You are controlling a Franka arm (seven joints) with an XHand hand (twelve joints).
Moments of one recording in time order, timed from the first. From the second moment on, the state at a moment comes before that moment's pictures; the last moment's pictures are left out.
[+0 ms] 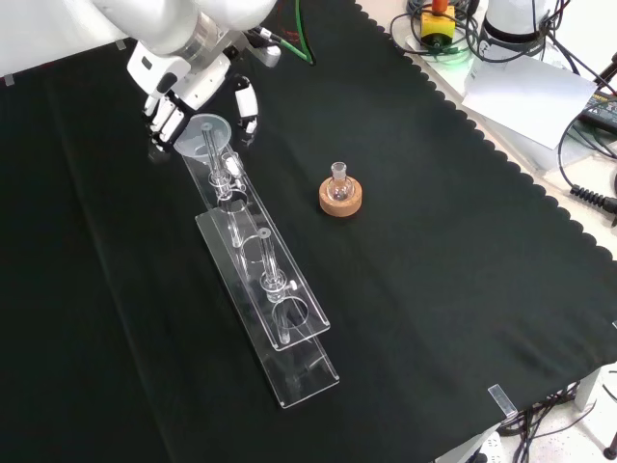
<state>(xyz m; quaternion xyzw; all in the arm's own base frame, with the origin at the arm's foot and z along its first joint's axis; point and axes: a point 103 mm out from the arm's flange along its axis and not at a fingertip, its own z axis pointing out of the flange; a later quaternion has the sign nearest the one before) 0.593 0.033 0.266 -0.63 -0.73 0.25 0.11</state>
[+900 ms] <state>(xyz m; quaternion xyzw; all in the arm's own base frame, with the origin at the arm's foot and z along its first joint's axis) 0.576 0.037 0.320 -0.64 -0.72 0.28 -0.05</state>
